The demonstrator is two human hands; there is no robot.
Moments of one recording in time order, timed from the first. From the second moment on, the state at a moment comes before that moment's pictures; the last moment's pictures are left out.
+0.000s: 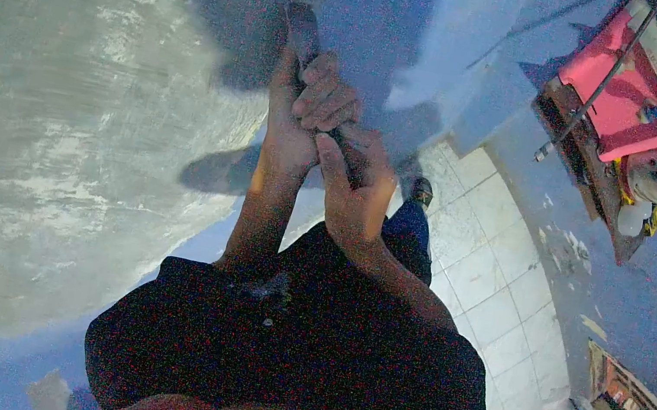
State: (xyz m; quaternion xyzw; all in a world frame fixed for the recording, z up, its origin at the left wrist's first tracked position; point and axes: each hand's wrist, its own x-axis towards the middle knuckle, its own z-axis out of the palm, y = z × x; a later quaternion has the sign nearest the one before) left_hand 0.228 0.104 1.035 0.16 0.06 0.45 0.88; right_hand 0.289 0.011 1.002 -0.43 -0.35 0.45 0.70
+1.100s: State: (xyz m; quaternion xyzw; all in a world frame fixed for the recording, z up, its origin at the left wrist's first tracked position) left_hand 0.249 0.121 1.029 0.15 -0.02 0.42 0.90; right_hand 0.318 0.019 1.010 -0.47 -0.36 0.44 0.68
